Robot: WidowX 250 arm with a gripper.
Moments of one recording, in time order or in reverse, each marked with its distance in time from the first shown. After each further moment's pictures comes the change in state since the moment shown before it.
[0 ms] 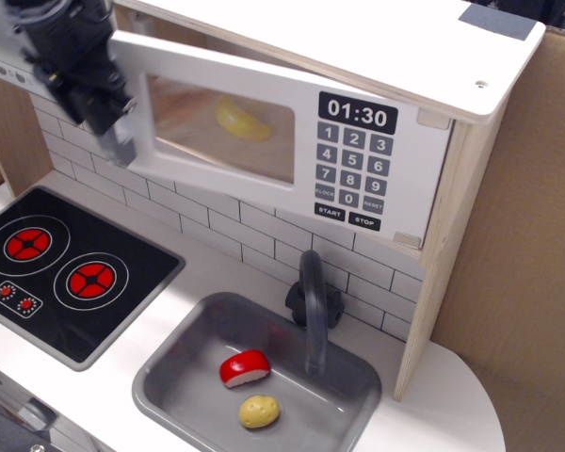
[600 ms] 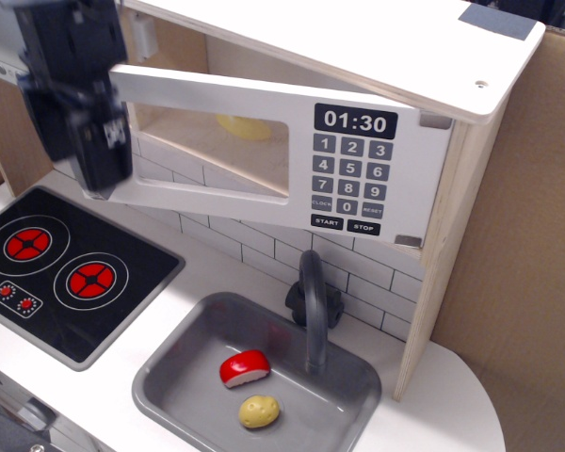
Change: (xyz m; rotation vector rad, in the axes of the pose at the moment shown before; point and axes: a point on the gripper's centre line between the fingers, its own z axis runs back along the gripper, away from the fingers) arm -0.035 -0.040 0.055 -0.293 0.259 -0.062
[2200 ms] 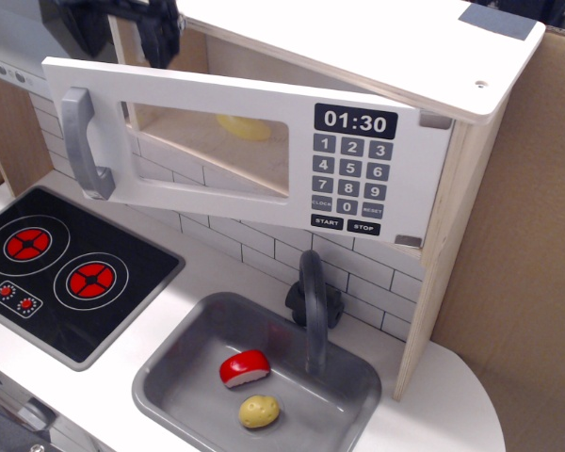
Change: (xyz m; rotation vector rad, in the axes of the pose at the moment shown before) arm 0.083 0.059 0.008 0.289 -0.327 0.354
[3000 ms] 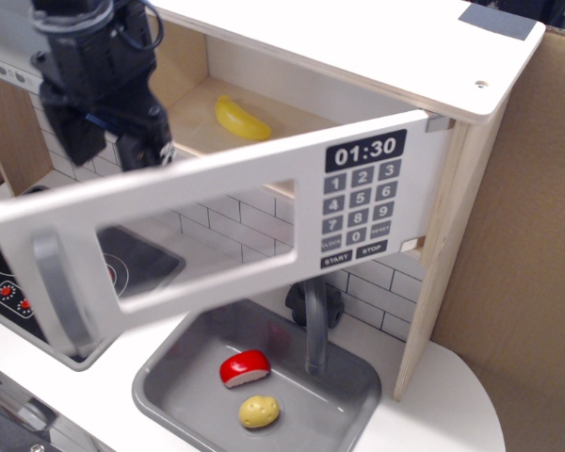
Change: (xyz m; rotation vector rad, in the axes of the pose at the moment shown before) arm -0.099 -0.054 0.022 -0.093 0.202 -0.247
